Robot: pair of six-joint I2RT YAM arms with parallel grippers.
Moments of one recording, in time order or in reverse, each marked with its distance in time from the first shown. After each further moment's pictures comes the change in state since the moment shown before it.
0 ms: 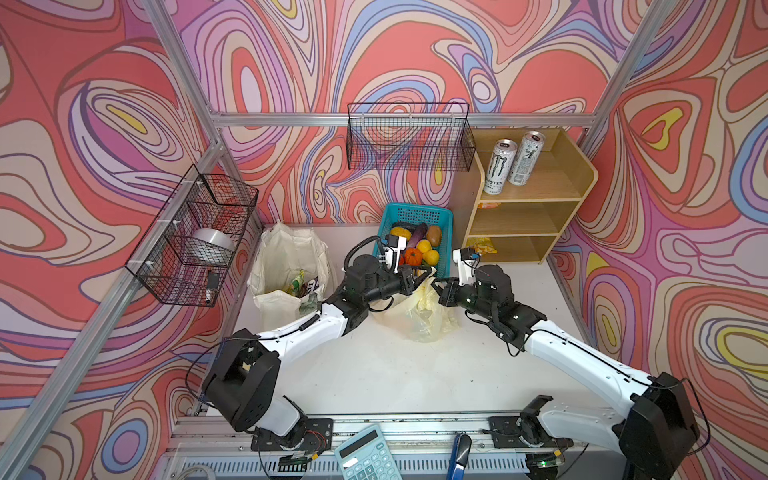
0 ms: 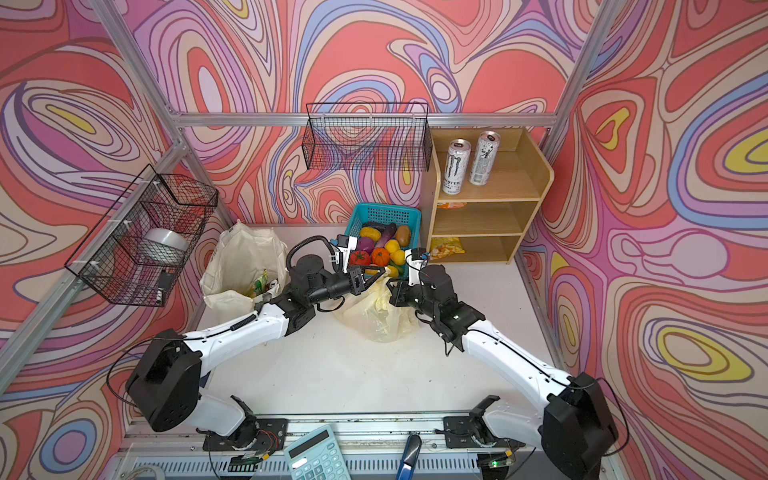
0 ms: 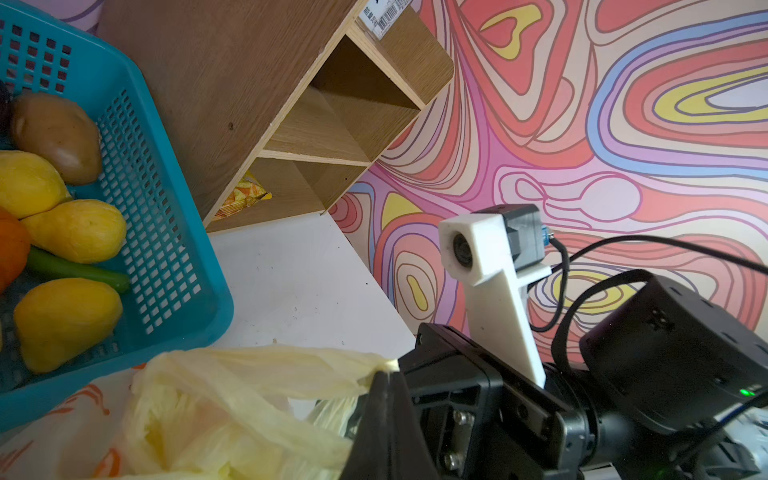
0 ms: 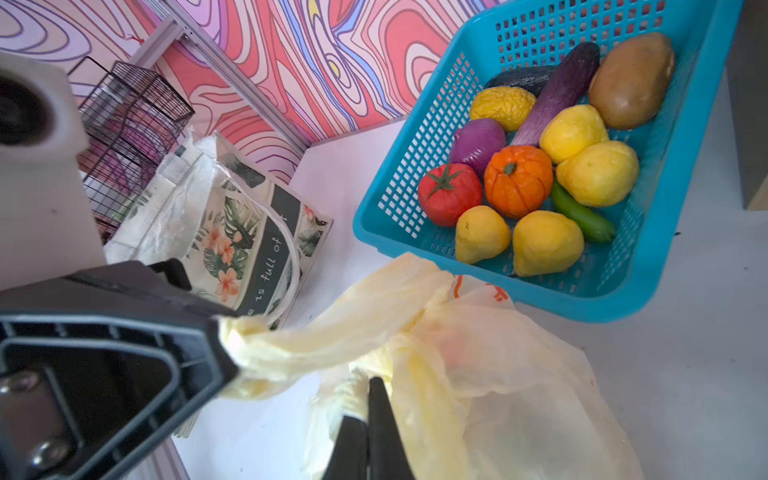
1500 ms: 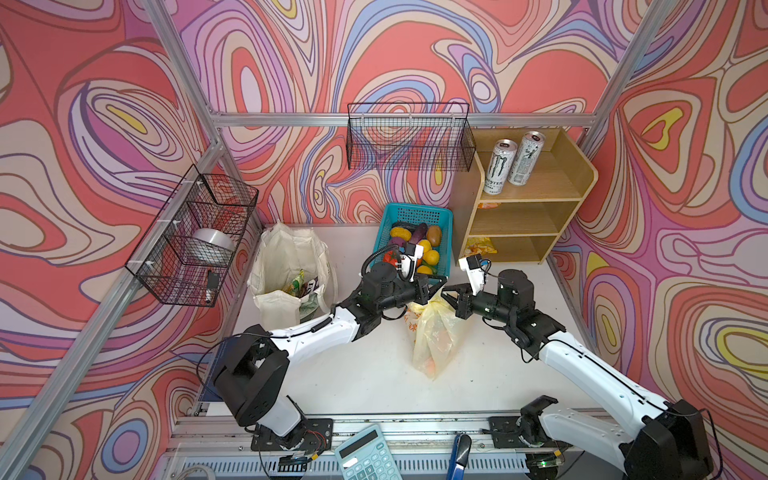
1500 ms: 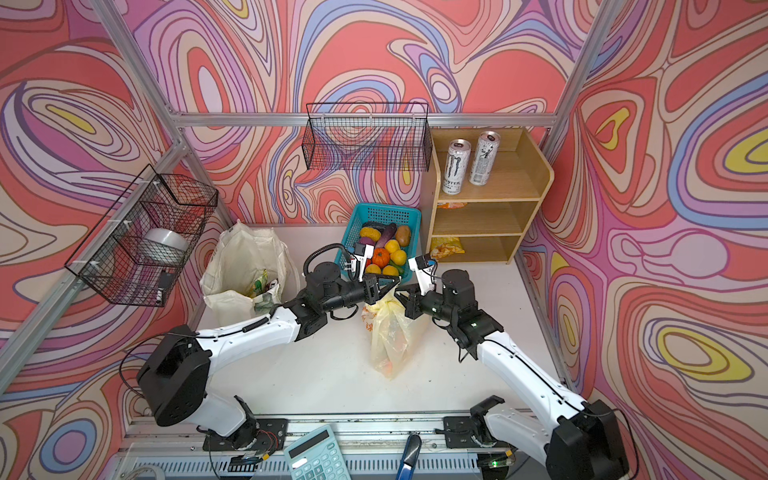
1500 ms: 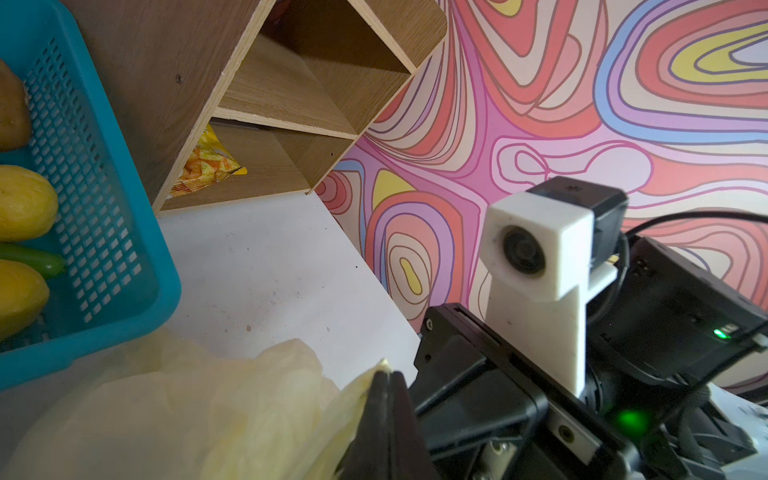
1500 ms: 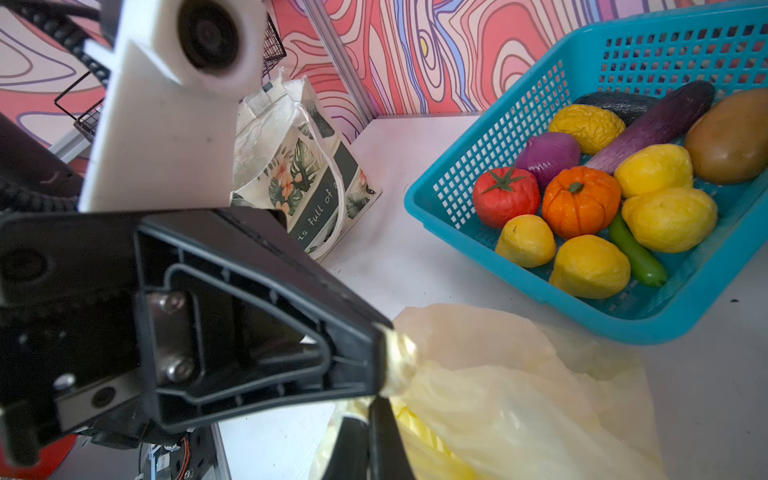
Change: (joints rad) left arm -0.114 0.056 0.037 -0.004 -0.077 0.010; right arm -0.142 -0.119 -0.104 0.043 -0.379 -0.248
